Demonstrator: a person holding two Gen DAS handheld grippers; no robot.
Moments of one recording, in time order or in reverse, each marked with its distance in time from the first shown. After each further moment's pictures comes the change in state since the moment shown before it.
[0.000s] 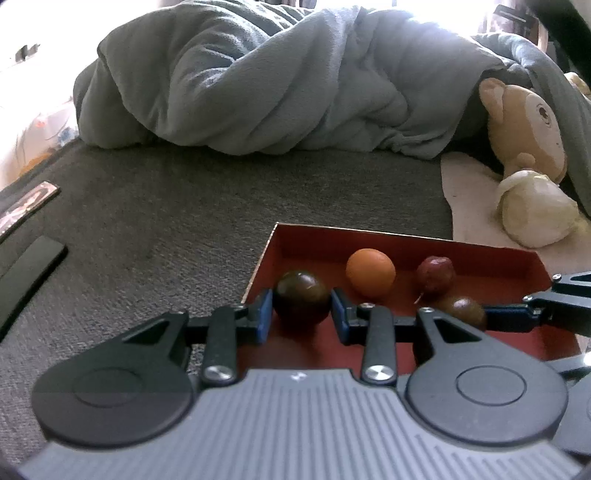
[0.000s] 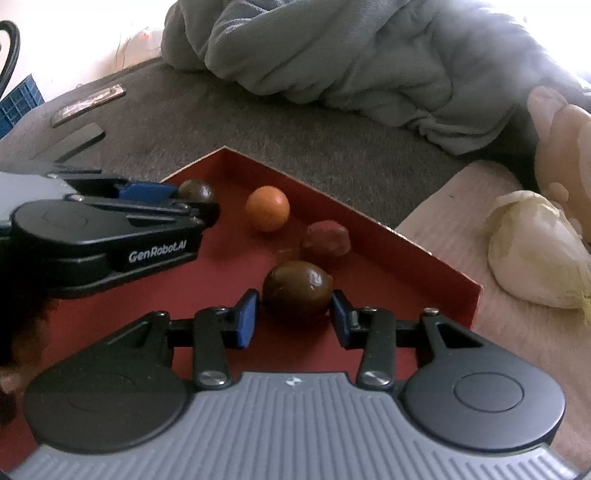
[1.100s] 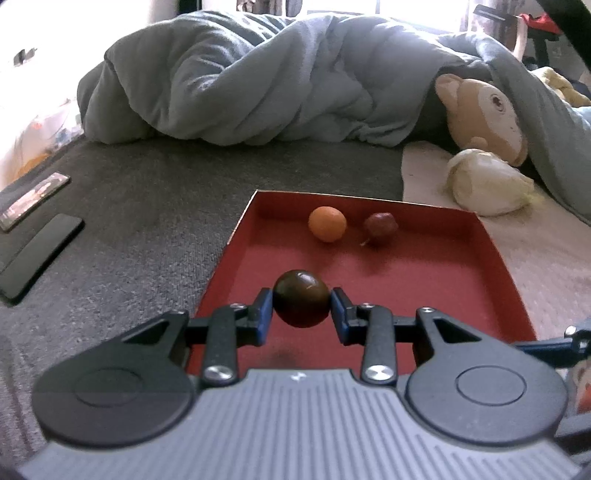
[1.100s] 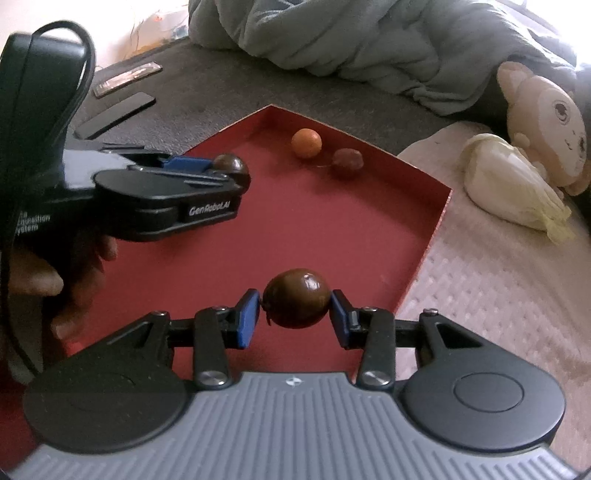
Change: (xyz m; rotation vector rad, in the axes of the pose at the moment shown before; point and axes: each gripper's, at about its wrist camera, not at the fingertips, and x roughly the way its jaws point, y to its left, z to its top) left arm -0.064 -0.011 -0.041 0.023 -0.009 -0.040; right arm -0.106 0.026 -0.060 0.020 0.081 0.024
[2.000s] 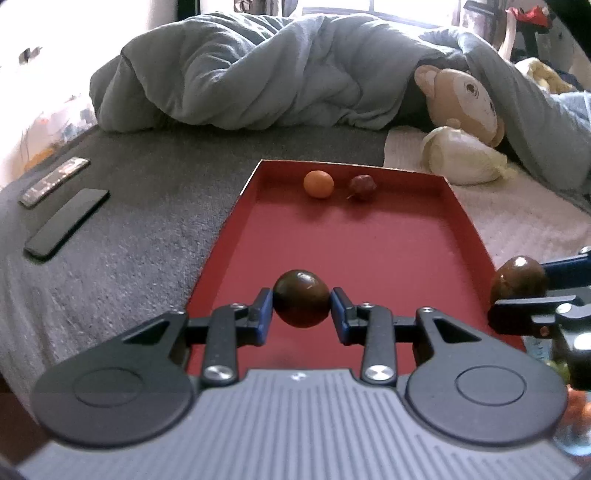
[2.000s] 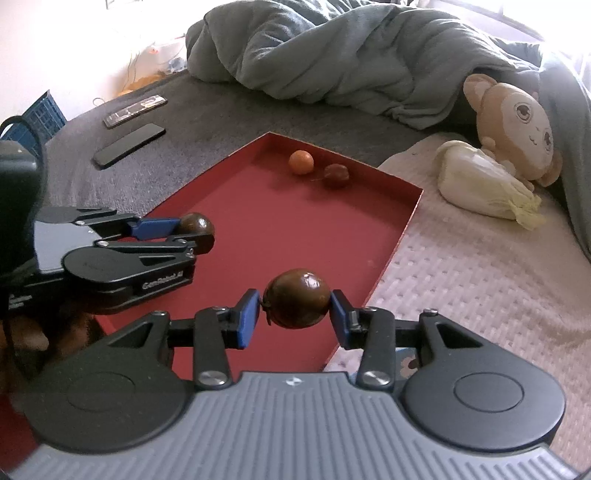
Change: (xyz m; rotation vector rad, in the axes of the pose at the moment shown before) left arm -0.057 -0.001 -0.039 -0.006 0.018 -0.007; right arm -0.059 0.003 -0.026 0.054 -0.089 0.000
